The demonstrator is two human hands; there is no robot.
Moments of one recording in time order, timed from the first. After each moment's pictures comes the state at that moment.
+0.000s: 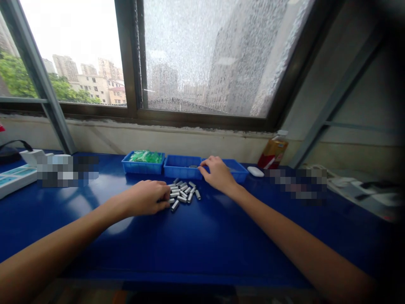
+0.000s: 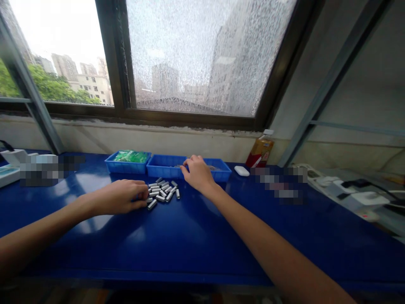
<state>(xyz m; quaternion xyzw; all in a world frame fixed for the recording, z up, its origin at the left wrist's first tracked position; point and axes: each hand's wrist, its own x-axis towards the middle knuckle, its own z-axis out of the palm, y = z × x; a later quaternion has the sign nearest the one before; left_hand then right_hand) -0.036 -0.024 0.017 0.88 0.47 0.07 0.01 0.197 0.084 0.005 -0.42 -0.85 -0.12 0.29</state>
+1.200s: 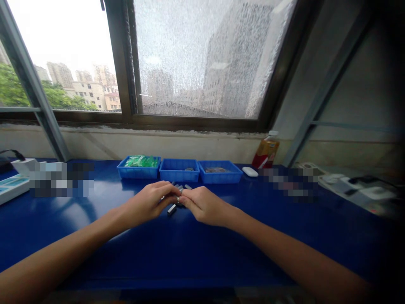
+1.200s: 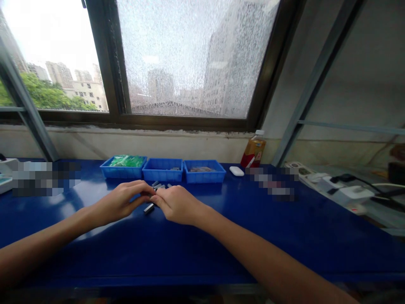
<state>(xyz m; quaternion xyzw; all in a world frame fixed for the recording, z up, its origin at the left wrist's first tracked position) -0.016 -0.026 0.010 0.89 0.36 0.28 0.04 0.180 0.004 0.012 -0.24 -0.95 0.11 0.20</state>
